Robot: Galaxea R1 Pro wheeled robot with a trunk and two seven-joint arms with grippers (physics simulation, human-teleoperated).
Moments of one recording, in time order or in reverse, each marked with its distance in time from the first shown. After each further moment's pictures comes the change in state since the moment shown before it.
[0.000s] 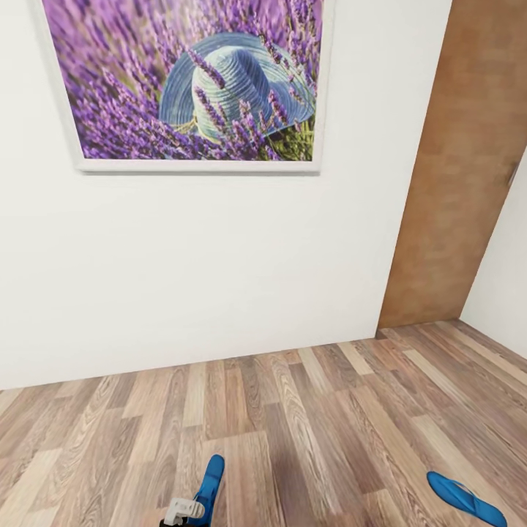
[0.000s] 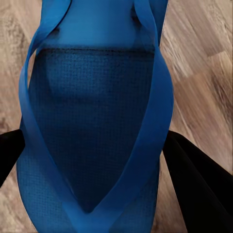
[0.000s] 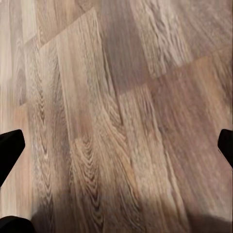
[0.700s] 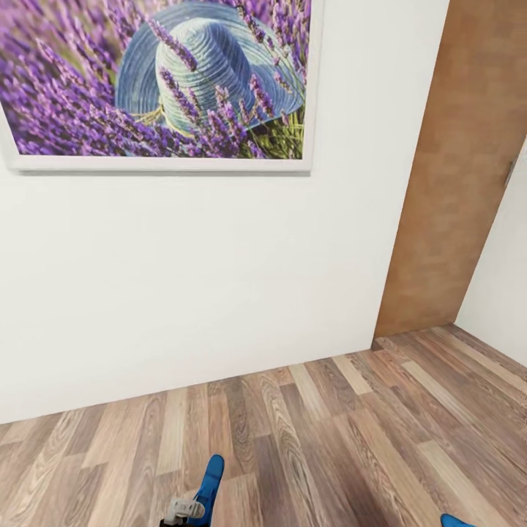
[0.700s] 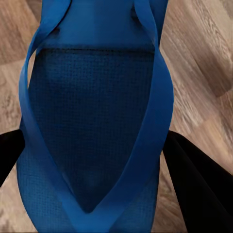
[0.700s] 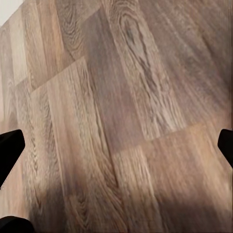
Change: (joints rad) left arm 0.000 0.000 0.000 0.000 0.000 0.000 0.000; right arm 0.000 0.000 0.000 0.000 0.000 -0.001 -0.001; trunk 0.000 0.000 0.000
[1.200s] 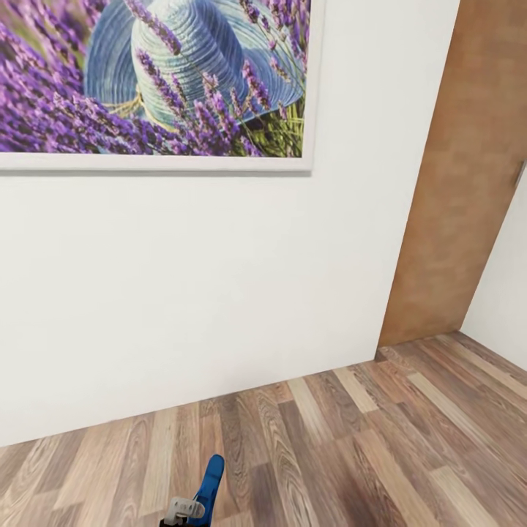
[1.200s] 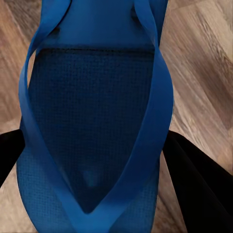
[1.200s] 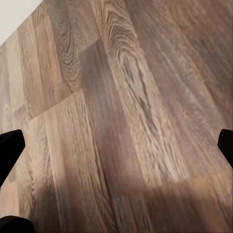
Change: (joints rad) left arm 0.000 0.000 0.000 0.000 0.000 0.000 0.000; right arm 0.000 0.000 0.001 0.000 0.000 0.000 0.001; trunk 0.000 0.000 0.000
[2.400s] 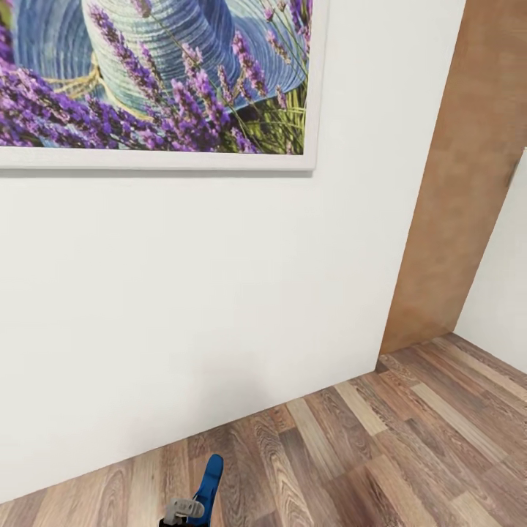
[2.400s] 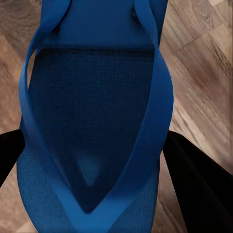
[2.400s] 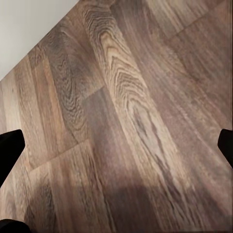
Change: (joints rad) left arm 0.000 0.001 0.001 0.000 0.002 0.000 0.002; right arm 0.000 0.000 -0.002 0.000 0.000 -0.020 -0.002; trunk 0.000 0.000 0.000
